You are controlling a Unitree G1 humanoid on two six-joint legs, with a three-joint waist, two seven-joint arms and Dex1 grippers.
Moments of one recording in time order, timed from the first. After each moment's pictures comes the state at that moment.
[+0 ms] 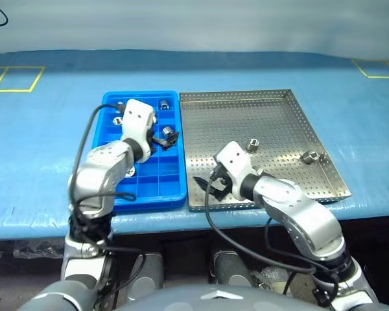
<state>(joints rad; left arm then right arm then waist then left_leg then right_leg) -0.54 0.21 -0.04 -0.26 -0.16 1.03 -0.42 -0.14 -0.41 0.22 -0.69 0.24 1.04 0.31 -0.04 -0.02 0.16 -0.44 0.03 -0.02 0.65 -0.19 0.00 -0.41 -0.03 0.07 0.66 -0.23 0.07</state>
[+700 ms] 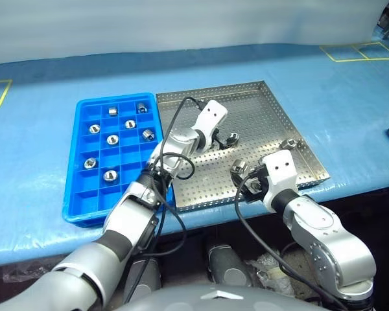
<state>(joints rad) -0.92 -0.08 -0.24 0.69 -0.05 0.49 -0.45 0.06 -0.32 0.00 -0.84 0.24 1.08 0.17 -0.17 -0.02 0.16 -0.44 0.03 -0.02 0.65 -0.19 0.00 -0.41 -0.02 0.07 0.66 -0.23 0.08</state>
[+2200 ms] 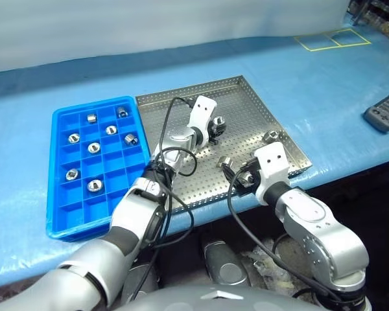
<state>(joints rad) -0.84 -0.07 -0.06 0.61 -0.10 0.44 -0.41 -0.07 -0.31 0.09 -0.80 0.26 1.08 0.17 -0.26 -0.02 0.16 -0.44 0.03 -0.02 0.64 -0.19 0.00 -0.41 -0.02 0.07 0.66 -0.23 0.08</state>
